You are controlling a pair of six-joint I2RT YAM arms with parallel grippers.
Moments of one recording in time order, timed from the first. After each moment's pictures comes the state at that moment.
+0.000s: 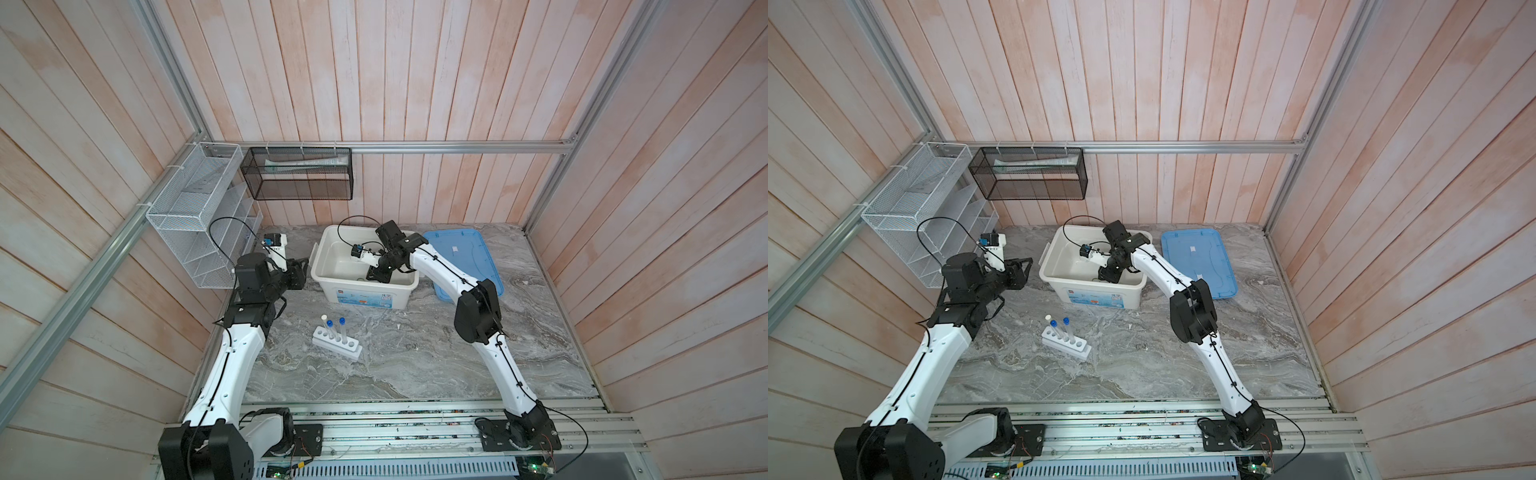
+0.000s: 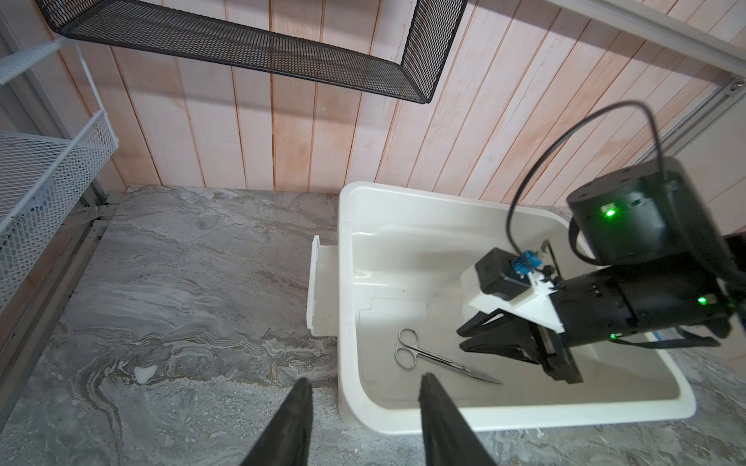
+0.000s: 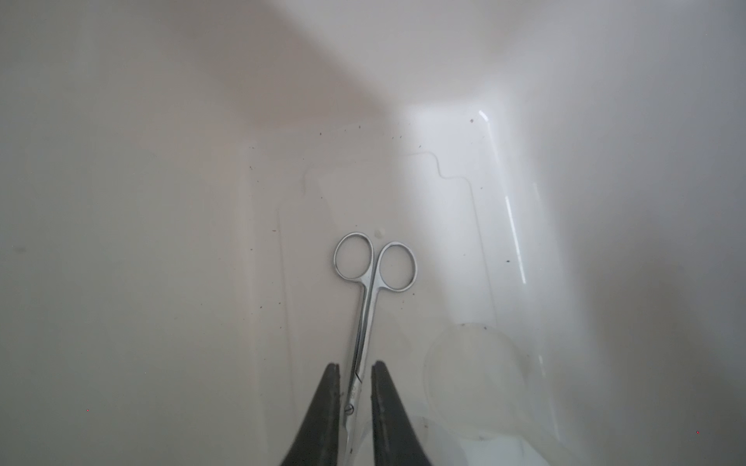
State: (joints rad) left arm 0.05 1.13 0.92 -0.16 0.34 -0.11; right arm 0.66 2.46 2.38 -0.93 -0.38 -0.59
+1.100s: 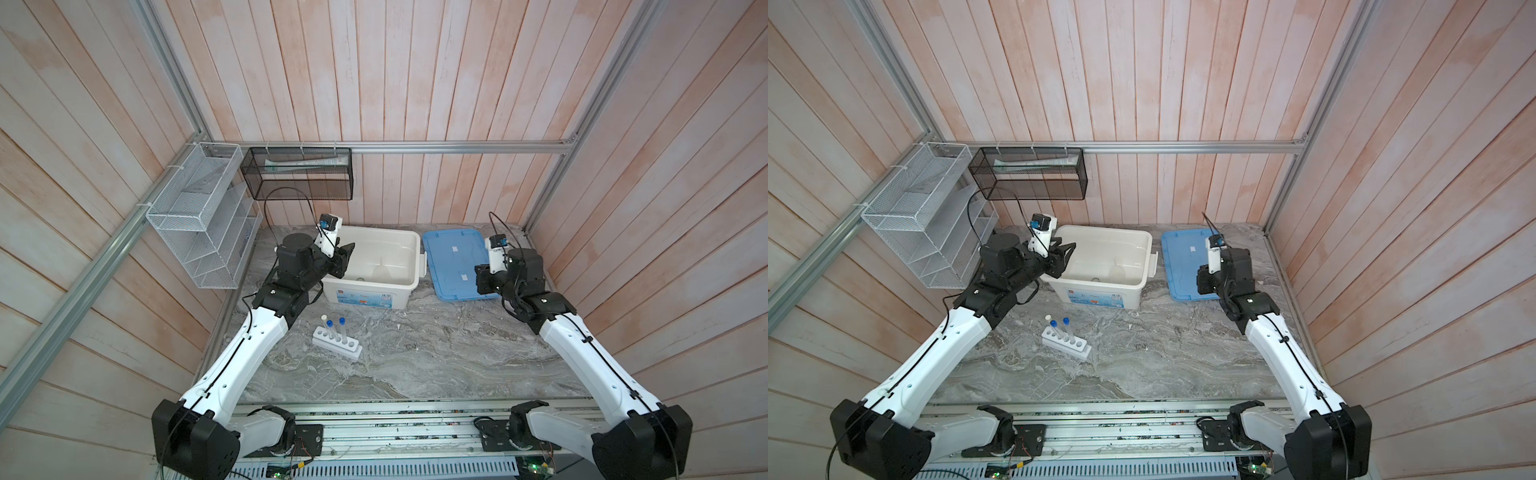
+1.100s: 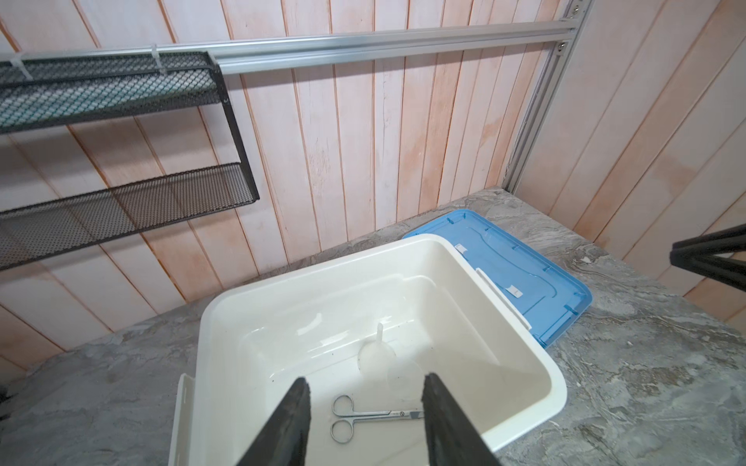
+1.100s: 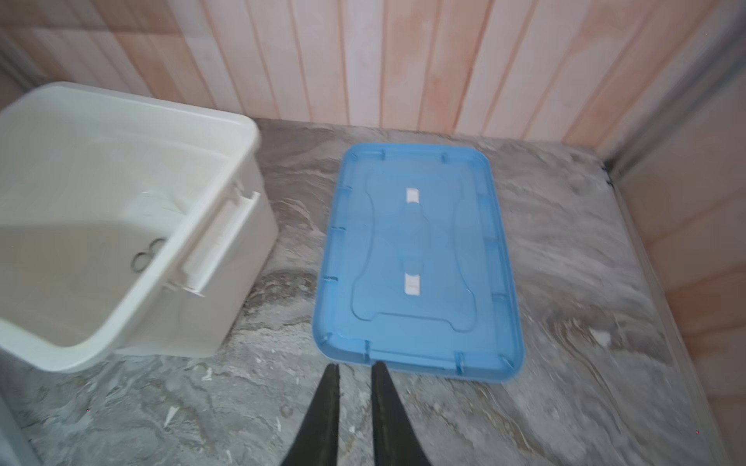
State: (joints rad) left arm -0.34 1.23 1.16 -0.16 0.16 0.08; right arm 0.18 1.13 0.93 -0.36 -0.01 0.11
